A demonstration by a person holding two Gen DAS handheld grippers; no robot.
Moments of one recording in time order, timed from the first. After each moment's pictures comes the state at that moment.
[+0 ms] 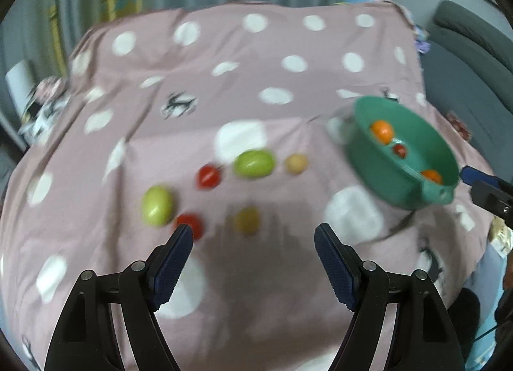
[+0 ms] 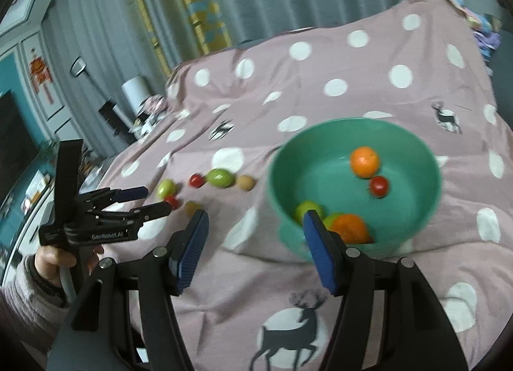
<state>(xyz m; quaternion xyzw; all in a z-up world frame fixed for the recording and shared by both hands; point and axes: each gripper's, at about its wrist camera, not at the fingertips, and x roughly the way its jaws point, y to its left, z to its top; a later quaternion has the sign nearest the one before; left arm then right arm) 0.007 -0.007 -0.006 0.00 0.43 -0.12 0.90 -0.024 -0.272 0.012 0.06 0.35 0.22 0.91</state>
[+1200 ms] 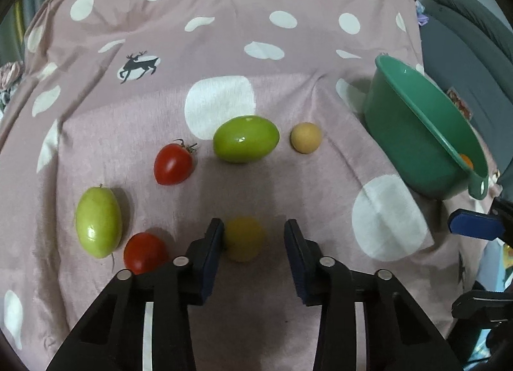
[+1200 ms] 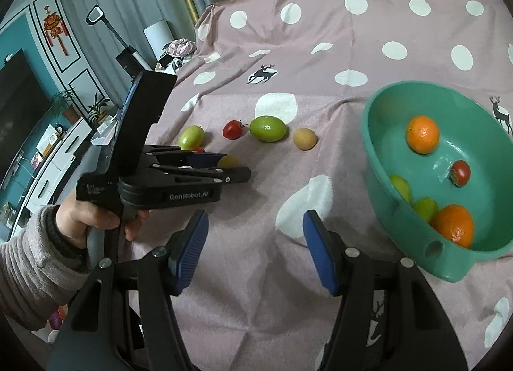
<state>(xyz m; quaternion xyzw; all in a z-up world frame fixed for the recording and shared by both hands) 0.070 -0.024 -0.060 0.02 0.49 -0.19 0.85 0.006 -0.201 -0.029 0.01 0.42 0.27 0.87</state>
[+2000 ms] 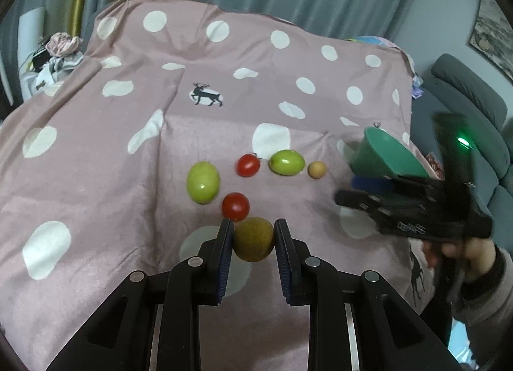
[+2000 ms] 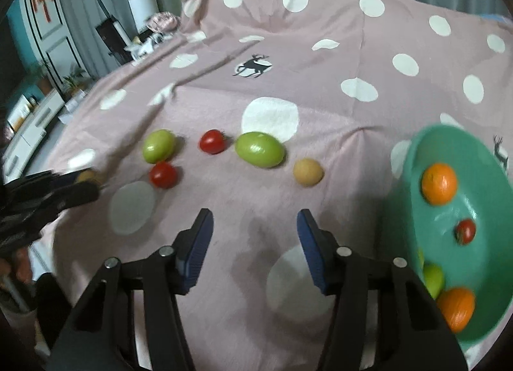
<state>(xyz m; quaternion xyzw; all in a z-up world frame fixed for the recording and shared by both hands) -0.007 0.077 -0.013 -0.10 0.40 -0.18 0.89 0.079 -0.139 -0.040 -0.10 0.45 0.20 0.86</state>
